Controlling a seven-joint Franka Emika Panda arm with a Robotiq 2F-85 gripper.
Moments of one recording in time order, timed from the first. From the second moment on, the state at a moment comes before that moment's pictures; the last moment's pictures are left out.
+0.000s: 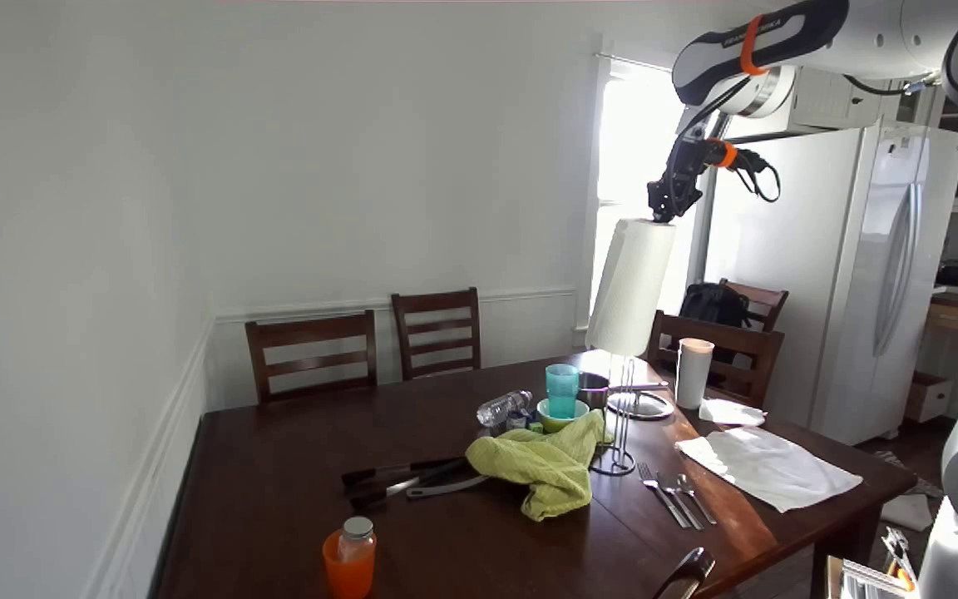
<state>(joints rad) -0.32 -0.12 -0.44 -1.69 0.11 1.87 -0.23</state>
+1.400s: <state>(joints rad) -0.34 0.00 -0.44 -1.74 0.16 1.88 -0.30</state>
